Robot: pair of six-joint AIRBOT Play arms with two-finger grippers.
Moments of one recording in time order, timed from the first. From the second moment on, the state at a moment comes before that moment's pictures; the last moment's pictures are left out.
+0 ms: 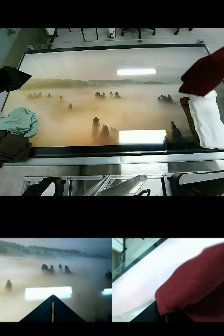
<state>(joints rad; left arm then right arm) 0.11 -0.97 1.59 -2.02 1.37 1.61 -0.70 -1.65 2.05 2.42 -1.28 -1.63</state>
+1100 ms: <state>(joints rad) 0.11 -0.97 1.59 -2.02 1.37 1.58 -0.86 -1.69 2.01 2.29 -1.52 -1.60</state>
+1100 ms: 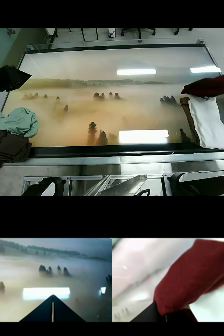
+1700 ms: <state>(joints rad) 0.11 -0.96 1.51 -2.02 1.36 1.58 -0.88 -1.35 1.43 1.78 -1.65 -1.37</state>
